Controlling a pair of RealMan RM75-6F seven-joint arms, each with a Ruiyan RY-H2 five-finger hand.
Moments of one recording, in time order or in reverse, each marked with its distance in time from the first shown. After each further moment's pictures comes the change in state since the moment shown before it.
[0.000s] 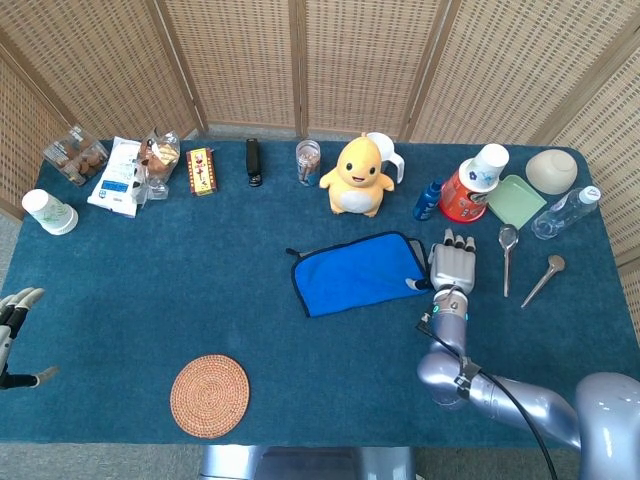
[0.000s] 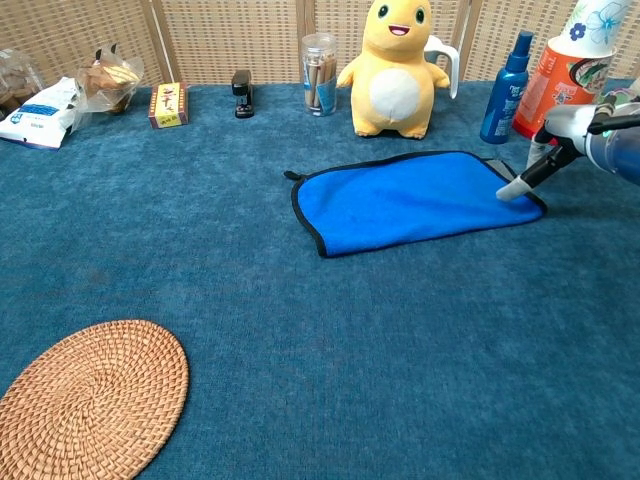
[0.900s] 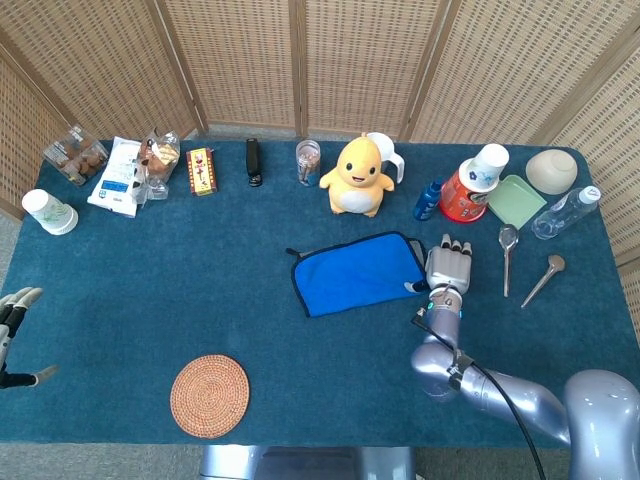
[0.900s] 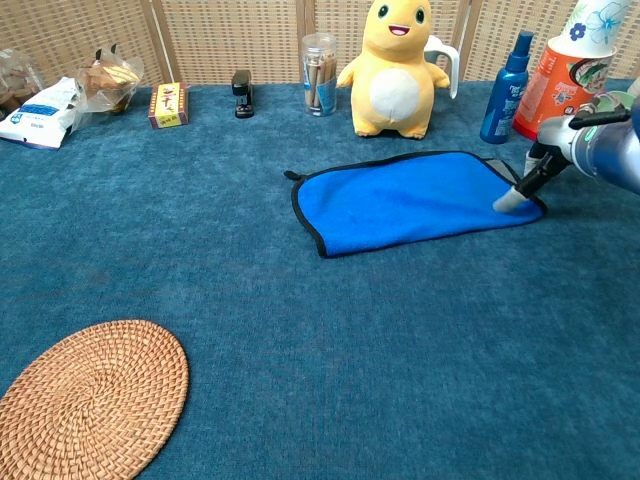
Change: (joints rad) left arm -0.002 0.005 -0.002 0.004 -0.004 -0.005 -0.015; right arm 0.024 -0.039 0.040 0.064 0.083 -0.031 -0.040
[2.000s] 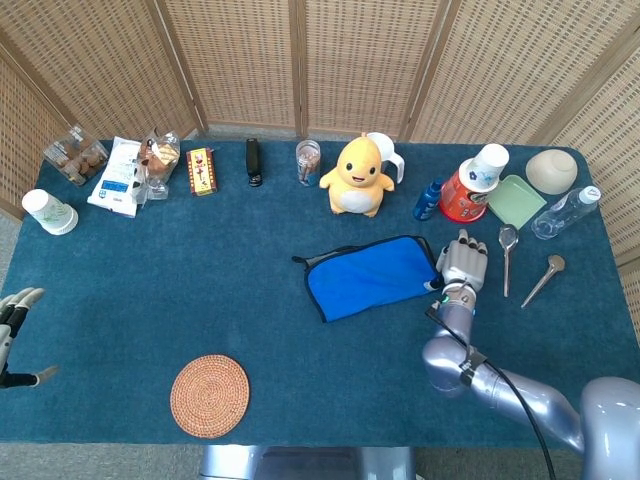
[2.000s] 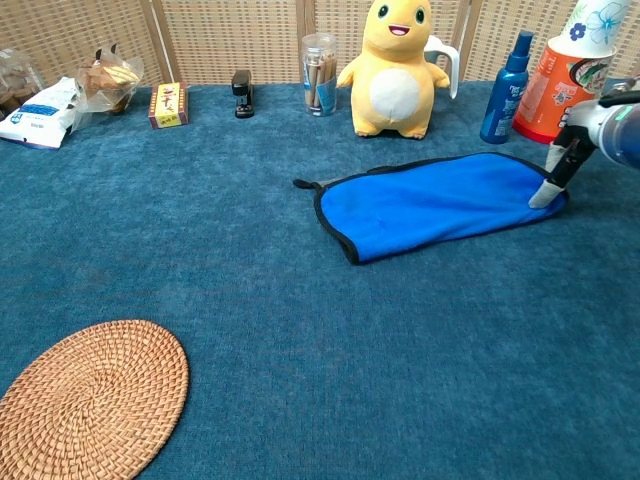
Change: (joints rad) left arm -0.004 -0.002 0.002 -0.002 -0.005 -0.009 0.010; right arm -0.055 0.030 0.070 0.000 0.000 0.005 0.103
